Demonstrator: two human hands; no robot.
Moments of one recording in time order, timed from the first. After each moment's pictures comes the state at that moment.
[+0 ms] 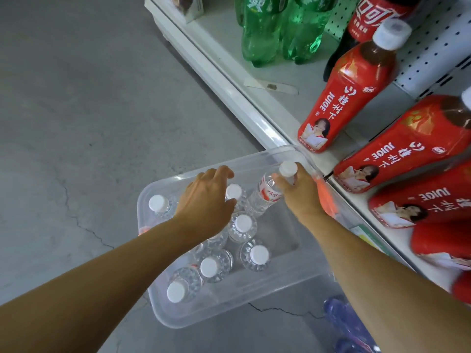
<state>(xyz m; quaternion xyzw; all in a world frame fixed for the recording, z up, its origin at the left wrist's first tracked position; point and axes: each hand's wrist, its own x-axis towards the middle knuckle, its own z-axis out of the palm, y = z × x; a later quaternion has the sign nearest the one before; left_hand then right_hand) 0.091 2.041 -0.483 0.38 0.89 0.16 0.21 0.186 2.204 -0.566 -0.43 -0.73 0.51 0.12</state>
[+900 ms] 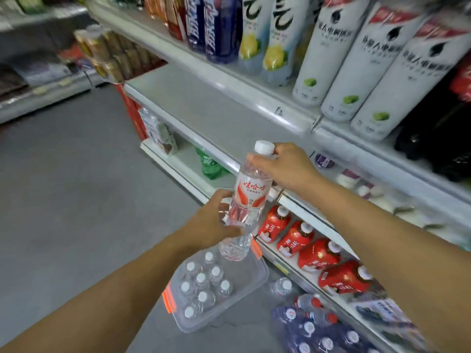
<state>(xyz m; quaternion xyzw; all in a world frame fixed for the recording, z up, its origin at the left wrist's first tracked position) 0.127 2.056 -0.042 0.37 0.74 0.35 0.44 0.220 2.215 0.019 -0.39 -0.81 0.41 0.13</state>
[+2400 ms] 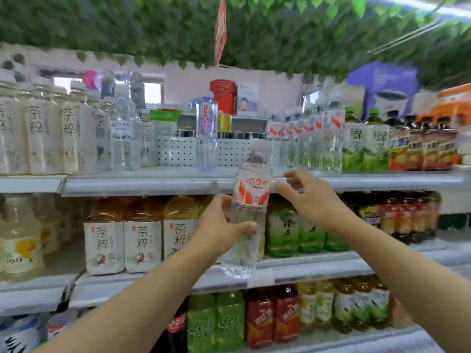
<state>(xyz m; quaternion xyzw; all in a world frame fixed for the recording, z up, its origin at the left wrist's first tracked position) 0.458 2.149 0.471 0.67 0.42 0.47 0.38 0.640 2.122 0.516 -0.59 -0.67 0.02 0.44</state>
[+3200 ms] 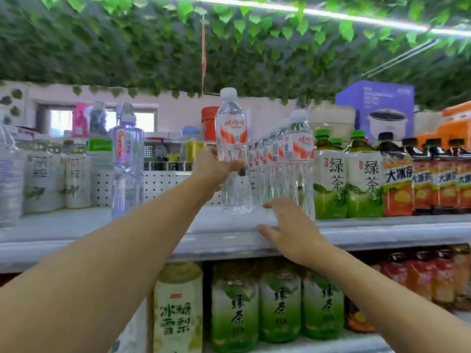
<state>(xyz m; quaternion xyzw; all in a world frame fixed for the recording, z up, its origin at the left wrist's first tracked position) 0.646 2.322 0.626 0.64 0.39 0.58 0.32 0.802 2.276 0.538 -0.58 -0.74 -0.10 0.33</state>
